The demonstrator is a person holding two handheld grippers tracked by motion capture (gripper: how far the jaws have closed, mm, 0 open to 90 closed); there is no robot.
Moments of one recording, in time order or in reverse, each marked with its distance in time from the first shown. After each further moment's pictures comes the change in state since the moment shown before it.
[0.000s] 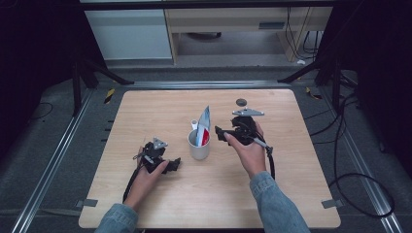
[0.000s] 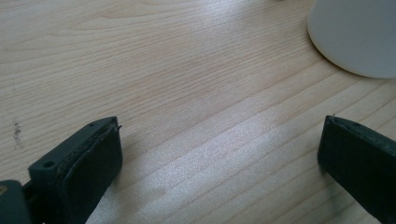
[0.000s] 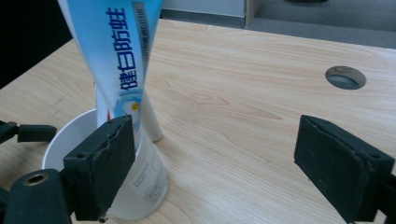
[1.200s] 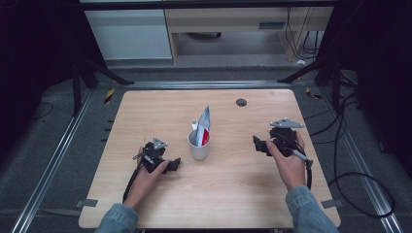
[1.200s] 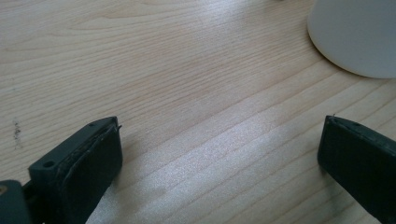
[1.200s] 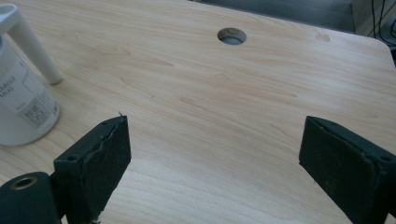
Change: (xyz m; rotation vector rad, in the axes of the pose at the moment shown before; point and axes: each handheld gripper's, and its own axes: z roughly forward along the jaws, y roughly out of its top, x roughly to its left) left arm 0.000 0.000 0.000 0.000 0.000 0.000; right arm -0.078 -0.043 -0.066 0.057 -0.187 -0.044
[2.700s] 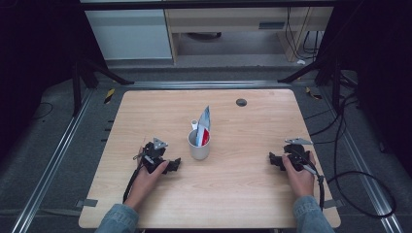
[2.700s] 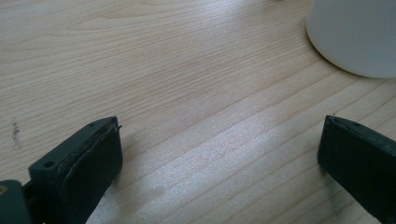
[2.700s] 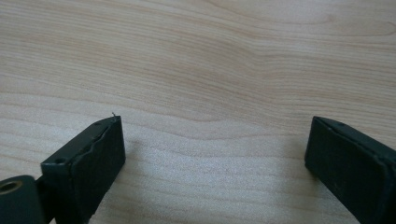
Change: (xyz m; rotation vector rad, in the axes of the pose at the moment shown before) left arm -0.001 0.000 0.000 -0.001 0.000 -0.001; right arm -0.058 -0.089 0.046 0.131 -0.106 0.113
